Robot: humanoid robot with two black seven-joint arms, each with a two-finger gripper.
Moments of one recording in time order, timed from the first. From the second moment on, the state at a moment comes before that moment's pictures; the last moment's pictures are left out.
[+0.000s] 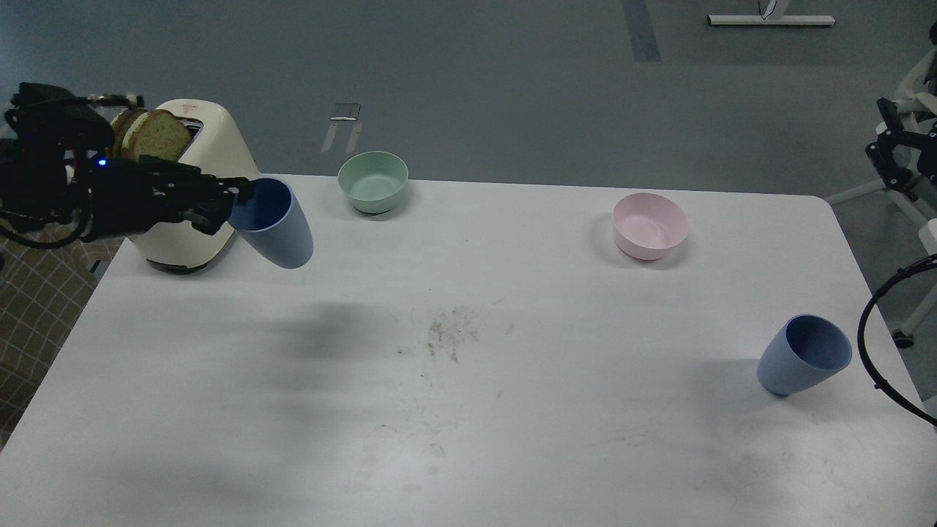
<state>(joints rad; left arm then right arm) -0.69 1.02 -0.77 -1.42 1.96 -0.43 -0.44 0.44 -0.34 1.79 0.97 -0.56 0.49 -0.05</state>
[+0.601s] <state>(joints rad) -0.91 0.54 -0.48 -1.37 2.14 -0.49 -0.30 0.32 -0.41 1.85 1.06 -0.49 0.49 -0.05</state>
